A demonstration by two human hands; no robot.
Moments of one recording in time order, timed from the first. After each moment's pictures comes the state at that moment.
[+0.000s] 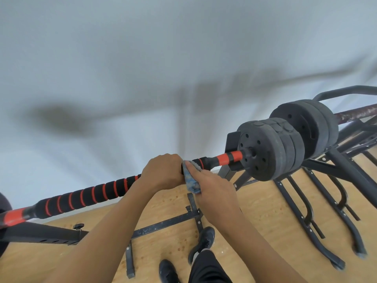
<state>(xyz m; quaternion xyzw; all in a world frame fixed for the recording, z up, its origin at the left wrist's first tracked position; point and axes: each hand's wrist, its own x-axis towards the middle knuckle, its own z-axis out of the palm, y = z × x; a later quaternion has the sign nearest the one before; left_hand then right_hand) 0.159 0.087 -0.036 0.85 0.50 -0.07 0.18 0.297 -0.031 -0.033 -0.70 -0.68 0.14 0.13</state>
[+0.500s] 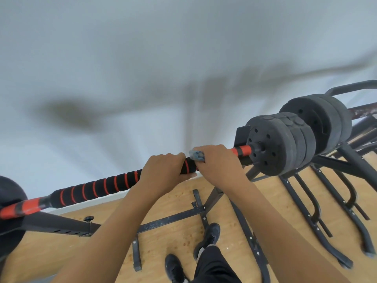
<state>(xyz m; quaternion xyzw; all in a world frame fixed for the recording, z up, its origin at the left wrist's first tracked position) 0.128 0.066 -0.040 0.88 0.47 -0.04 0.02 0.293 0.021 0.002 -0.71 -0.68 0.16 0.13</state>
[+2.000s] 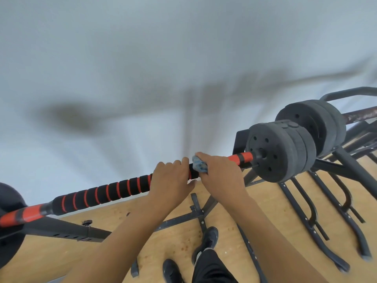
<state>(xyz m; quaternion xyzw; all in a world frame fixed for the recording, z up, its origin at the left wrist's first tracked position) 0.141 0.040 -0.041 0.87 0.49 -0.01 0.00 0.285 -0.001 0.002 -0.74 -0.66 0.12 0.11</state>
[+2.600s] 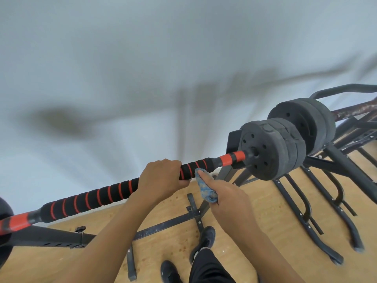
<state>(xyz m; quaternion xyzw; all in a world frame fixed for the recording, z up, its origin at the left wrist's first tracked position) 0.140 0.065 -0.042 0.86 0.49 -0.03 0.10 0.303 -0.063 -0.029 -0.75 -0.62 0.17 0.13</state>
